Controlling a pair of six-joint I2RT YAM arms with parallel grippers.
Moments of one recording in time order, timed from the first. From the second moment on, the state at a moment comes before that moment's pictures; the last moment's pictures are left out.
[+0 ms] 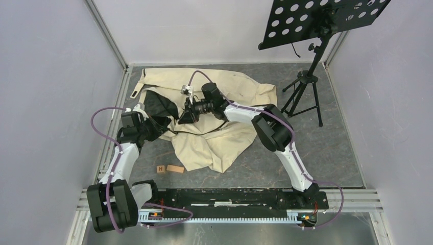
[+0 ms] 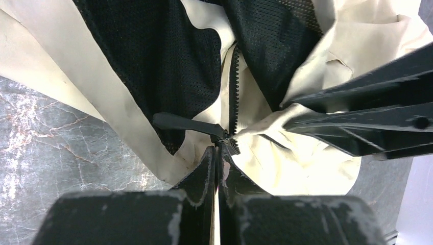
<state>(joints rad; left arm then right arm) 0.18 1.07 0.55 -0.23 0.39 -0.45 0.77 2.34 1.72 0.28 -0.89 0.14</state>
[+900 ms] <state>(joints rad) 0.17 1.10 0.55 -0.23 0.40 -0.45 0.86 2.16 1.66 -0.03 -0.75 -0.99</state>
